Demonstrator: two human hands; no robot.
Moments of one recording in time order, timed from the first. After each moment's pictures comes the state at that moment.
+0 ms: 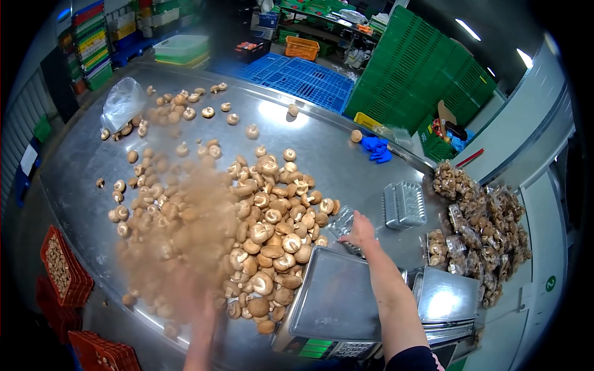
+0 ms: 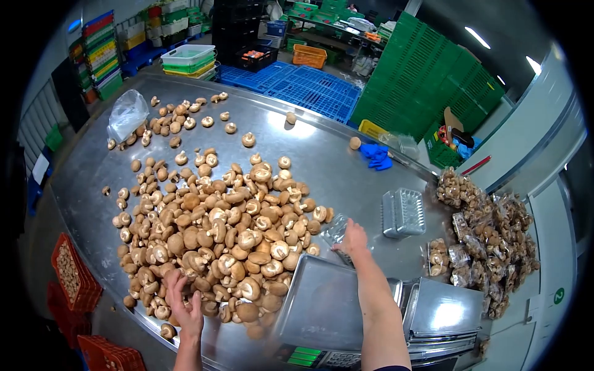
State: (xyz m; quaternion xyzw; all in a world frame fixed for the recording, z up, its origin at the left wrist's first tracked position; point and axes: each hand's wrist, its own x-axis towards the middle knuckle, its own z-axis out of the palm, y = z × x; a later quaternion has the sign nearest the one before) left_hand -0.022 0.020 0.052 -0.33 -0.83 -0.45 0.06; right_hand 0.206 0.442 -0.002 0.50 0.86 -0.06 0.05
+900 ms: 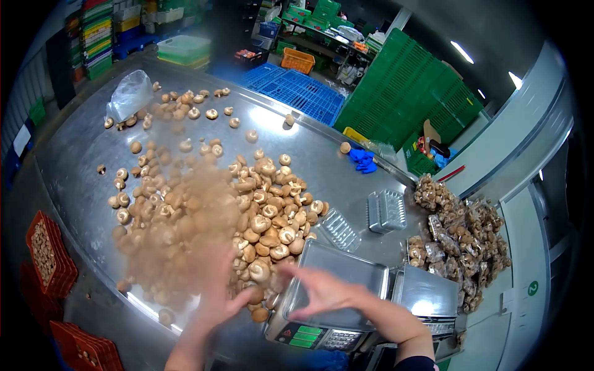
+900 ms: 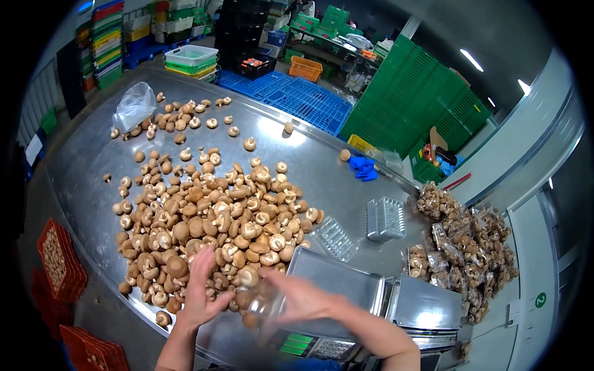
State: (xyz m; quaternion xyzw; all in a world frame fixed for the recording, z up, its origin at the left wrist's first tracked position) left_hand -0.015 0.027 0.135 -0.51 -0.68 -0.51 -0.10; right_hand 0.157 0.211 0.205 0.10 0.89 -0.43 0.13
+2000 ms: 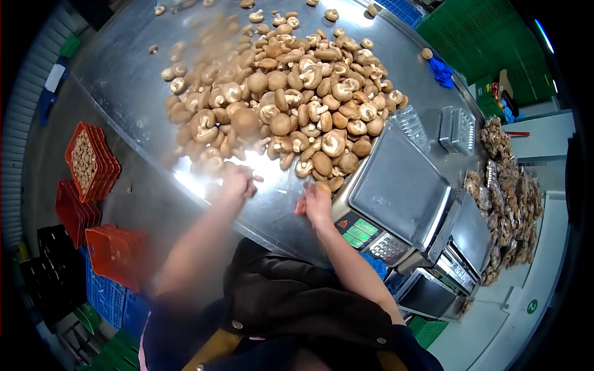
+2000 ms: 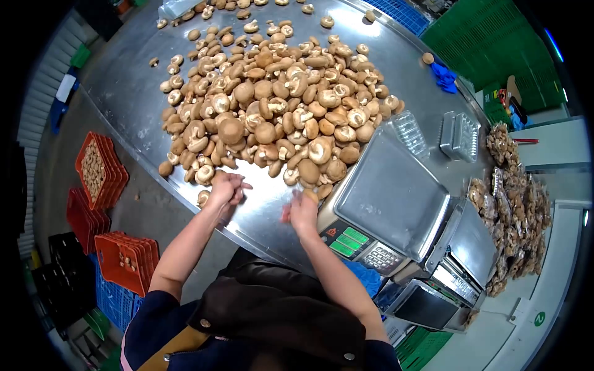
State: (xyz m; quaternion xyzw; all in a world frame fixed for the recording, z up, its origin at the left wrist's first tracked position) left_hand -0.049 -0.075 -0.044 0.05 -0.61 -0.60 -0.51; right_hand 0.140 0.047 -0.019 0.51 0.50 -0.70 -0.06
